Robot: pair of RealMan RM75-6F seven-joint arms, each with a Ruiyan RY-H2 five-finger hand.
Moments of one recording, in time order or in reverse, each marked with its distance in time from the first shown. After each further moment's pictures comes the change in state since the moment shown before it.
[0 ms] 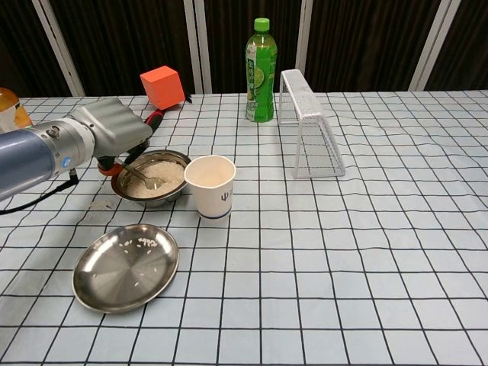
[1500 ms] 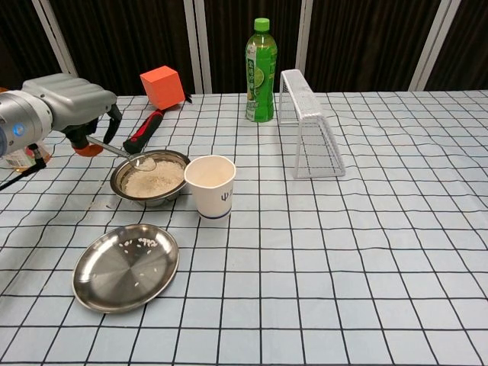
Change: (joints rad) left arm 0.060 0.130 -0.019 -0.124 0.036 0.079 -0.270; right arm 0.008 -0.006 0.002 0.007 0.002 -0.009 0.006
